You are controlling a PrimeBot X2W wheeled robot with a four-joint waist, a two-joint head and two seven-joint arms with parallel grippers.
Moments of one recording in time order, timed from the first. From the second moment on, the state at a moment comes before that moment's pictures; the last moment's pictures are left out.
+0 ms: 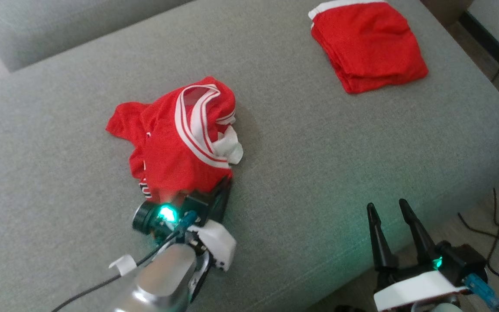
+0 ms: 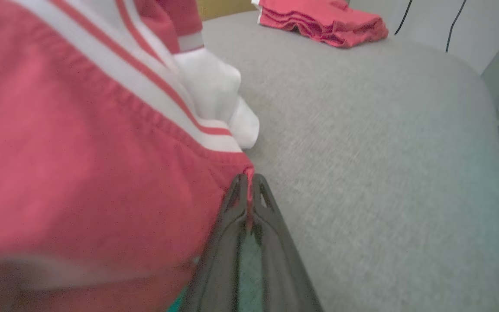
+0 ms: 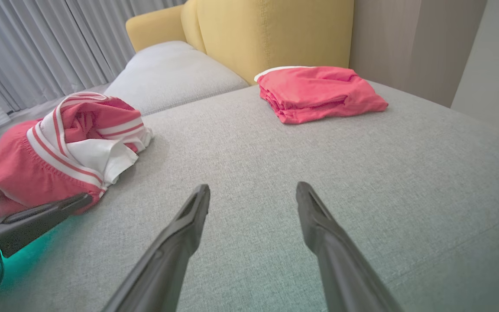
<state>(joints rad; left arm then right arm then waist) -0.57 0.04 -0.89 0.91 -0.50 0.10 -0.26 0.09 -0.04 0.14 0.19 0.20 0.13 -0.26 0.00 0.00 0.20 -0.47</state>
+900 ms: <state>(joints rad) -0.94 0.14 -0.47 0.60 -0.44 0.11 -0.26 0.16 -0.04 0.08 0.18 0.20 0.13 -0.26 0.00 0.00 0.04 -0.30</state>
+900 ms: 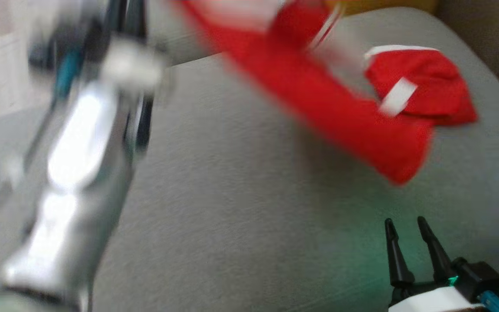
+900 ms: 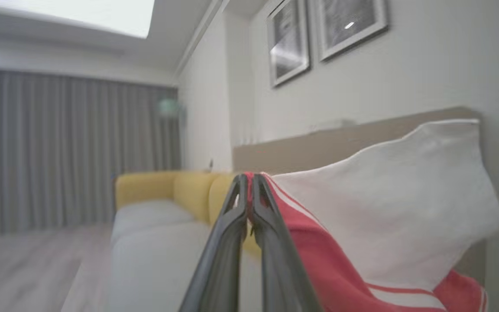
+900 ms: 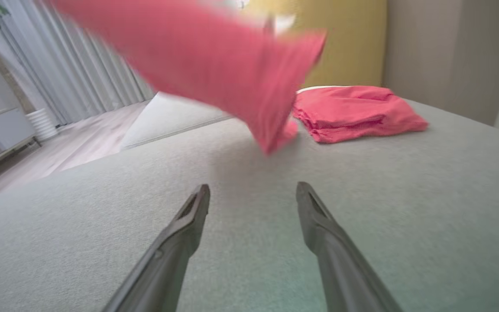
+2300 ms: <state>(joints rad) -0.57 0.36 -0.61 0.65 -0.11 -0.12 -0.15 0.05 -0.05 0.11 0.17 0.19 0.13 -0.26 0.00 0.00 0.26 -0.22</state>
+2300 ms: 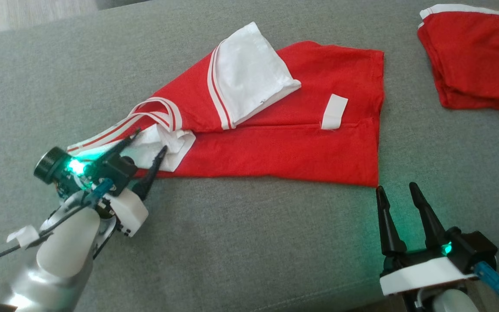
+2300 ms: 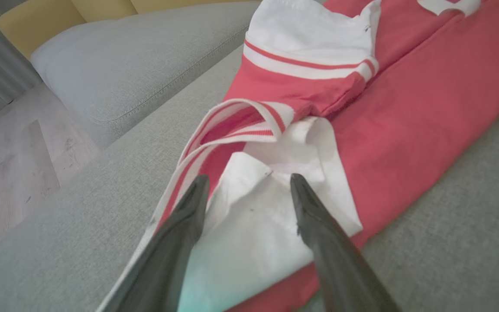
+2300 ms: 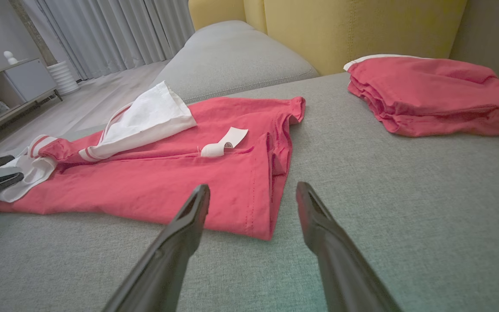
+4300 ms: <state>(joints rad) -0.51 0.46 -0.58 0.27 -0.20 -0.01 -0.15 -0.46 -0.46 0.63 0.63 0.96 0.13 -0.18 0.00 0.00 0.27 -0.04</state>
